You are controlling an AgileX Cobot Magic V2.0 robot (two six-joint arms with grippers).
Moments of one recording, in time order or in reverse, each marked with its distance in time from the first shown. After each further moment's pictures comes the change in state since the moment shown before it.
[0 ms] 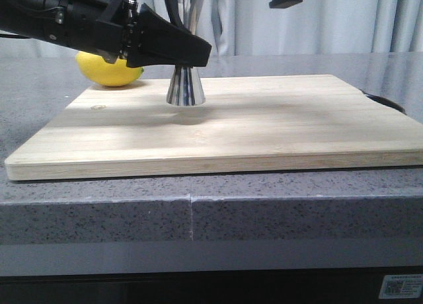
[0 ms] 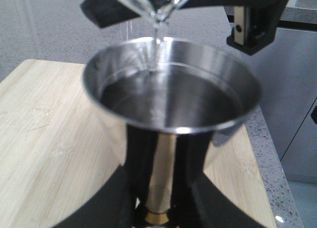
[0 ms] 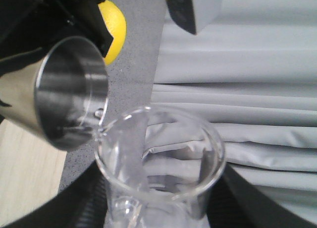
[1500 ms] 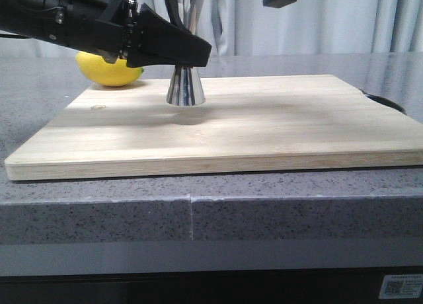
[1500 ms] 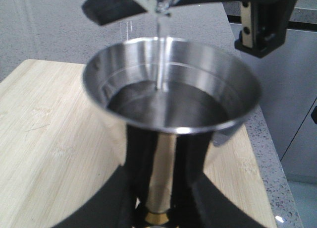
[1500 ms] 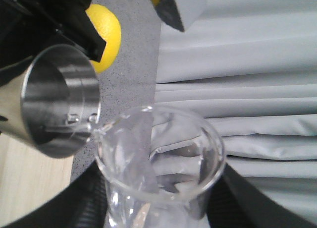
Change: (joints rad) left arm 0.000 0.000 0.000 0.000 0.000 0.000; right arm 0.000 0.000 0.000 0.087 0.000 0.000
